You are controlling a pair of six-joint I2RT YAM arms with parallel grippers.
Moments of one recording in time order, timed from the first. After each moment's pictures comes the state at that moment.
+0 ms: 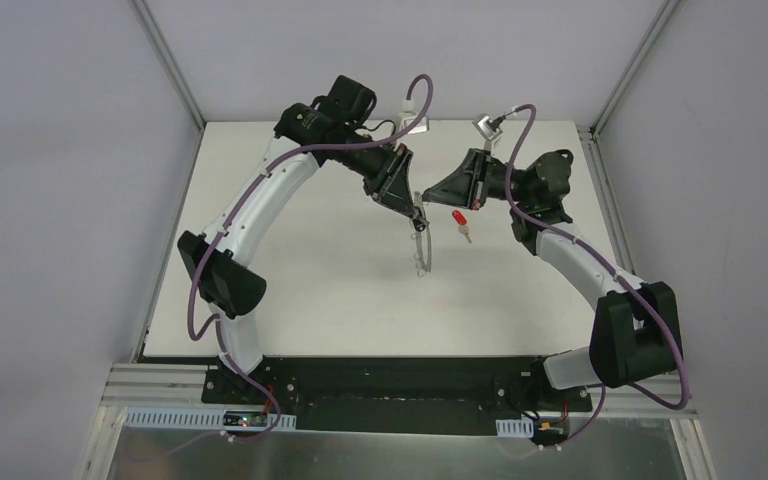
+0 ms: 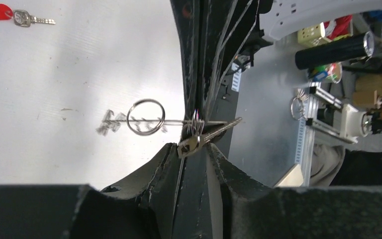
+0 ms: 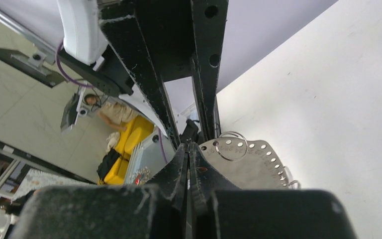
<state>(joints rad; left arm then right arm) -0.59 1.86 2.14 -1.22 0.92 0.13 0.31 1.41 0.95 0.79 -1.20 1.08</state>
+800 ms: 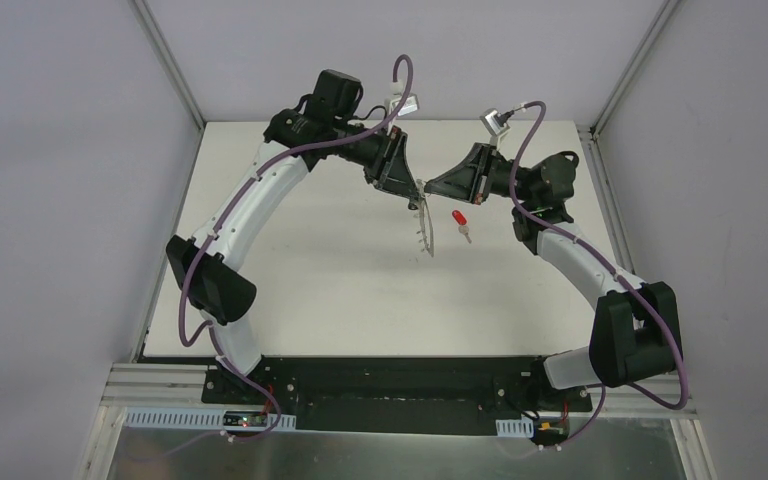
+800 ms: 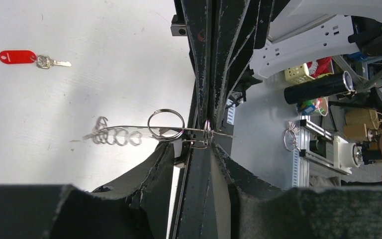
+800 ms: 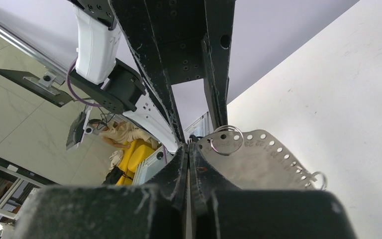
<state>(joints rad) -0.53 1.79 2.00 -0.90 1.00 -0.07 0.29 1.42 0.95 0.90 -1.13 1.20</state>
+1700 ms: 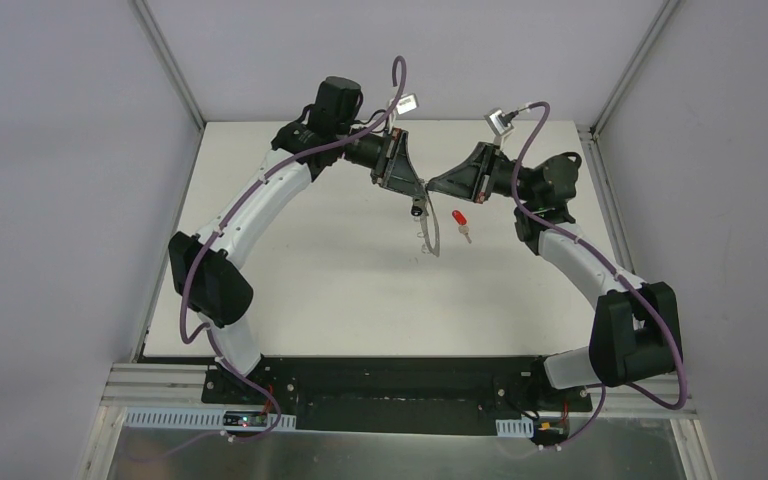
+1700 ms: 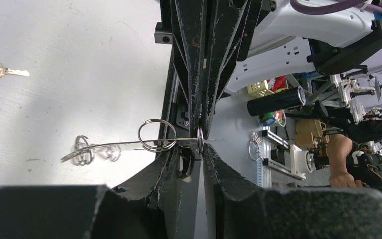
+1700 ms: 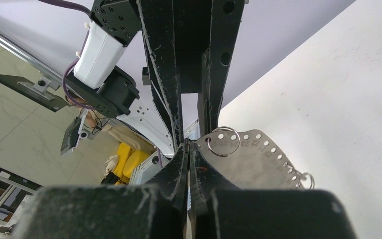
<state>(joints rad) -0.53 1.76 1.83 -0.59 1.12 -0.34 0.27 1.42 0.94 0.91 -1.12 1.20</state>
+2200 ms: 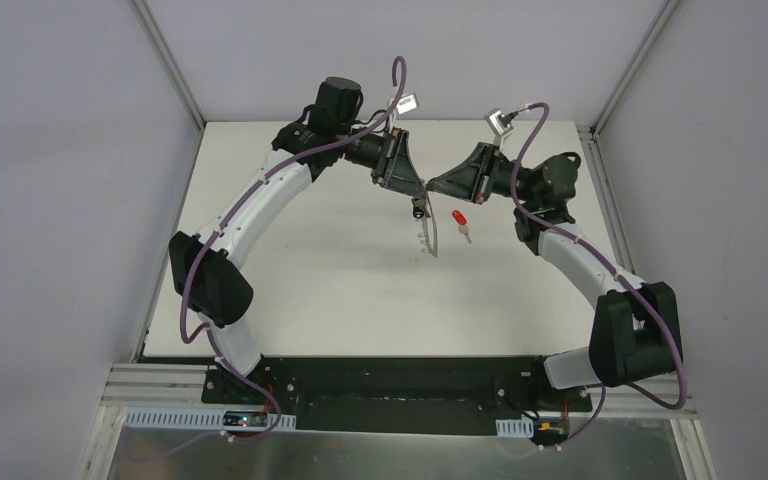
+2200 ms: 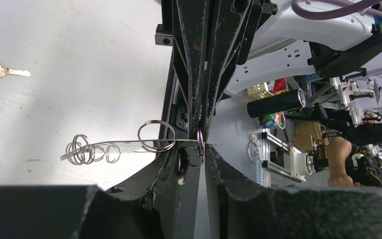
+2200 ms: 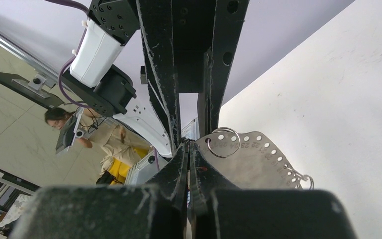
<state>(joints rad) -0.53 1.76 1.82 -0.58 1.12 -0.36 0.27 1.42 0.94 0.90 -1.12 1.17</state>
